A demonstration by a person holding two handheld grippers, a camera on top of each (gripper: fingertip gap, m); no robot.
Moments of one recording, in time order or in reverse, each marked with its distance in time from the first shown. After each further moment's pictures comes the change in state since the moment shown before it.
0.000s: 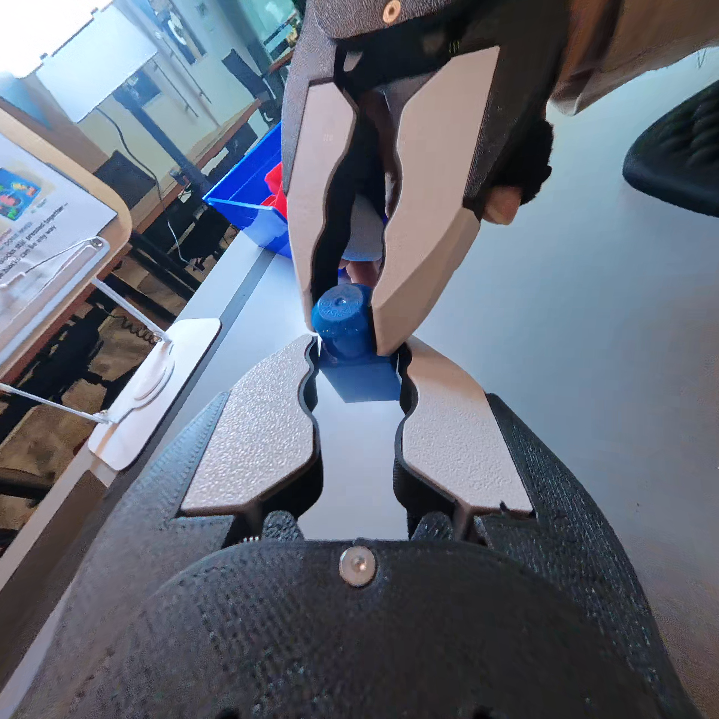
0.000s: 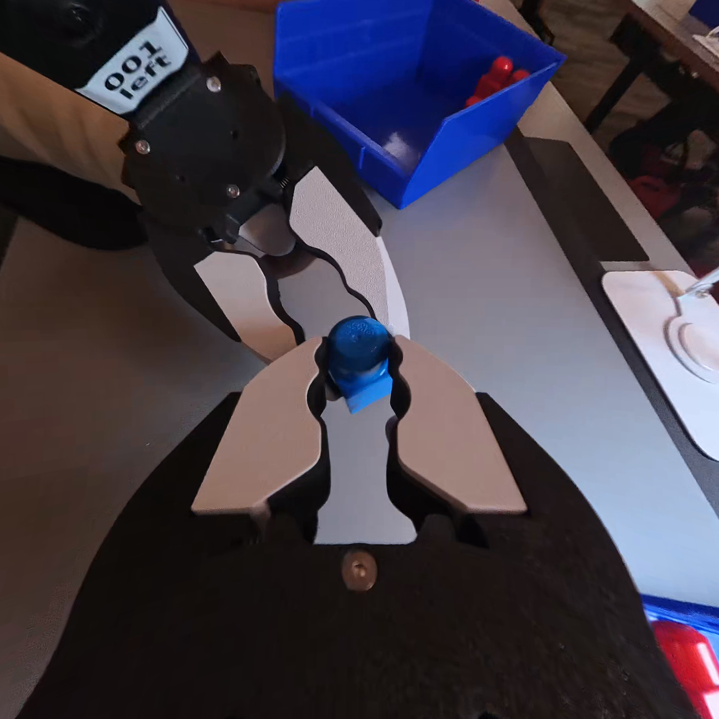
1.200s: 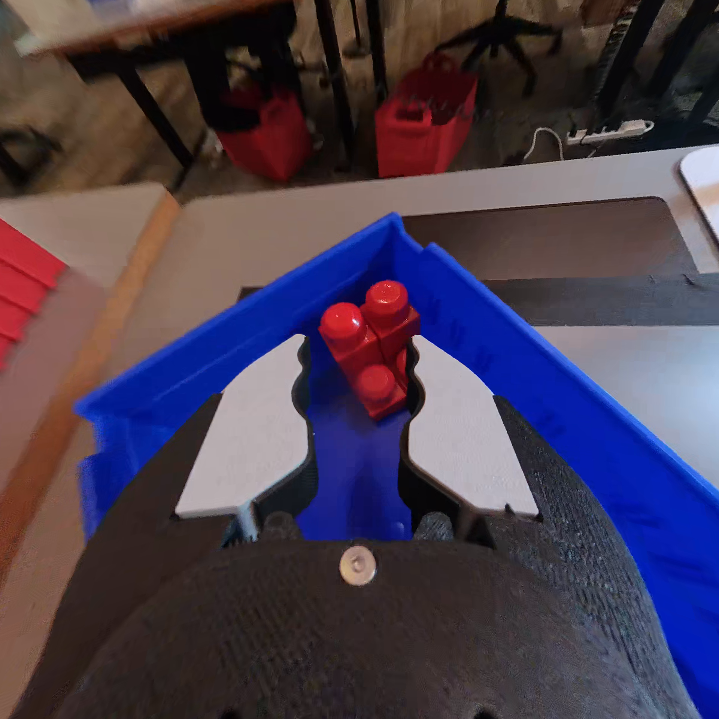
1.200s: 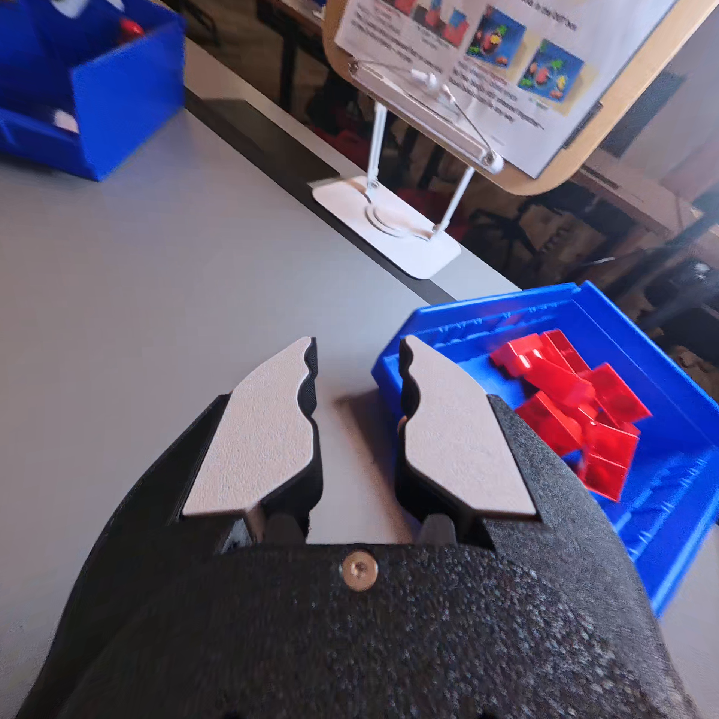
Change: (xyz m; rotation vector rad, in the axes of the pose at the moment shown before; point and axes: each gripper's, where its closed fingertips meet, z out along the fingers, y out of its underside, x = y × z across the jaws) left arm -0.338 0.255 -0.203 -0.589 -0.954 -0.789; right arm 0.096 0.058 -0.122 -0.013 0.677 0.190
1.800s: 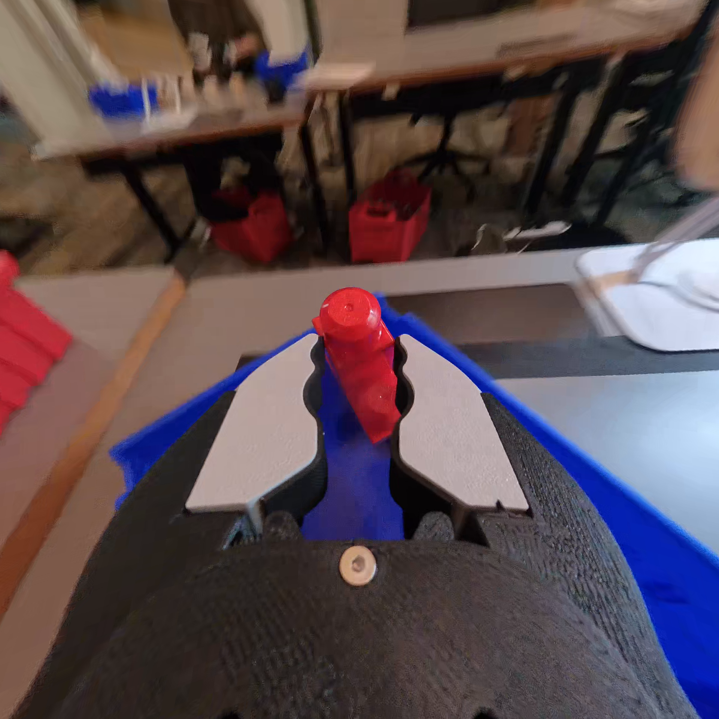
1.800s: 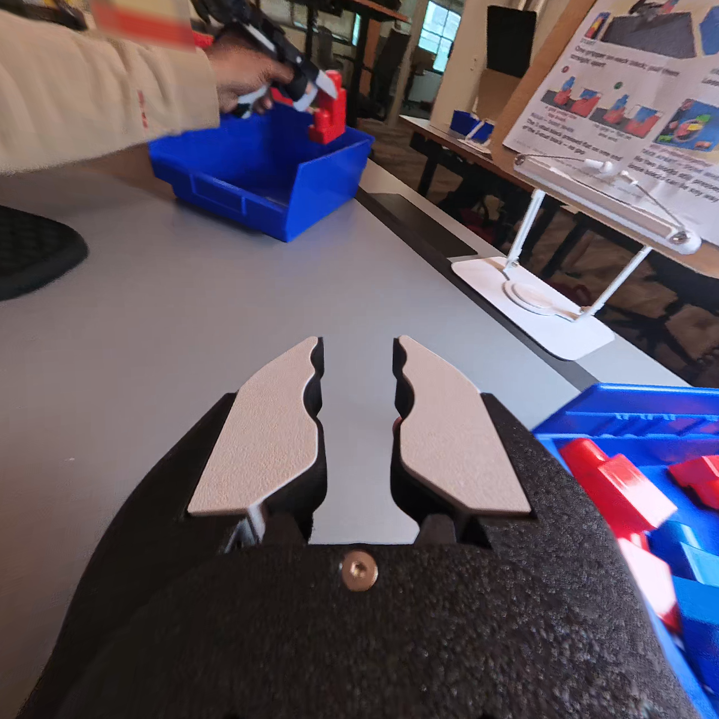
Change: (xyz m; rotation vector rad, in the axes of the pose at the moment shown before) left arm 0.000 -0.042 -0.034 0.234 0.084 -0.014; right arm -0.088 -0.010 0.002 0.232 -0.344 -0.004
